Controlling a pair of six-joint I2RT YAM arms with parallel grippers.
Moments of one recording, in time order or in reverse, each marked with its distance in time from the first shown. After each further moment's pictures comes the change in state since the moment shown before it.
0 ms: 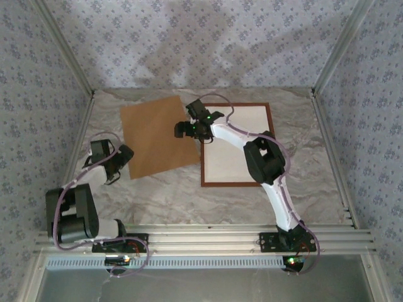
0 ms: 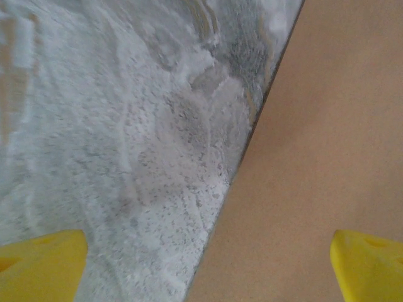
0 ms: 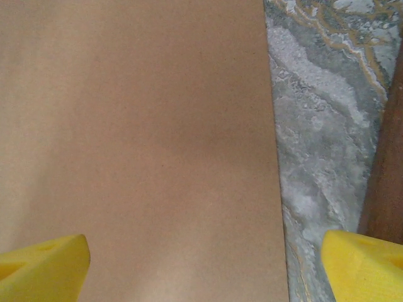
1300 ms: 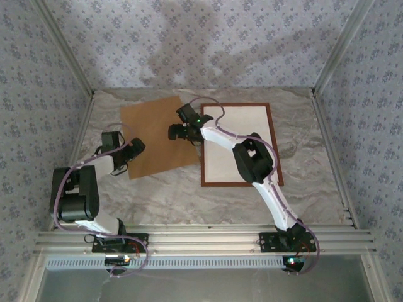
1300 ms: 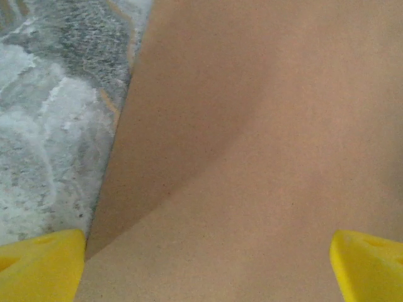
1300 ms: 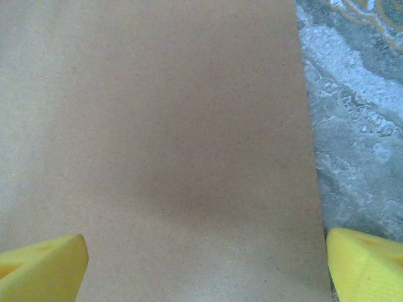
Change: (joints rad) left arm -0.111 0.167 0.099 0.107 0.073 0.045; right arm 0.053 0.130 0.124 0.005 0.077 0.053
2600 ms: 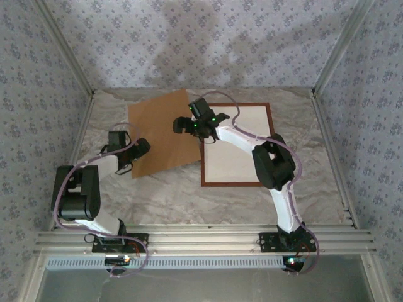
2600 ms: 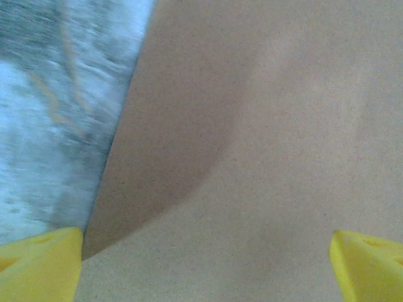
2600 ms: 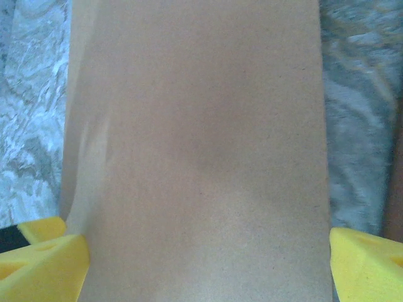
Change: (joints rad) left arm -0.097 0.013 0.010 0.007 -0.033 -0.003; right arm -0.043 -0.308 -0.311 0.151 -0.105 0.050
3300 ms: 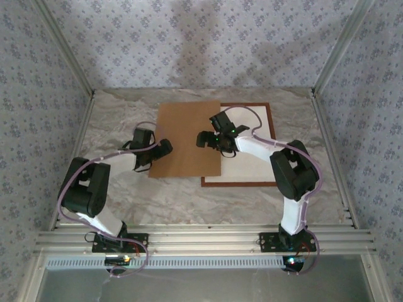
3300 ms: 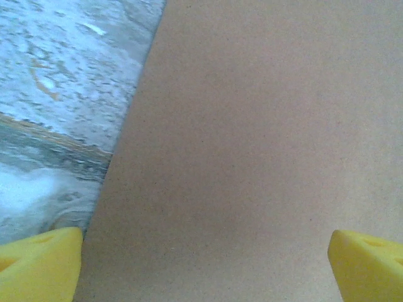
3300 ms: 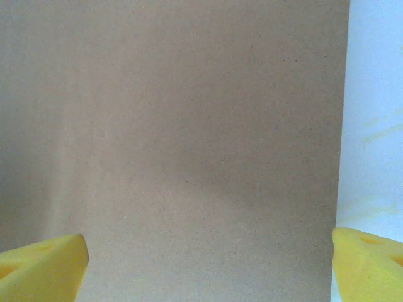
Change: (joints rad) left arm -0.257 0.066 0.076 -0.014 -0.061 -0.061; right arm -0.073 -0.240 -0.423 0.012 0.068 -0.003
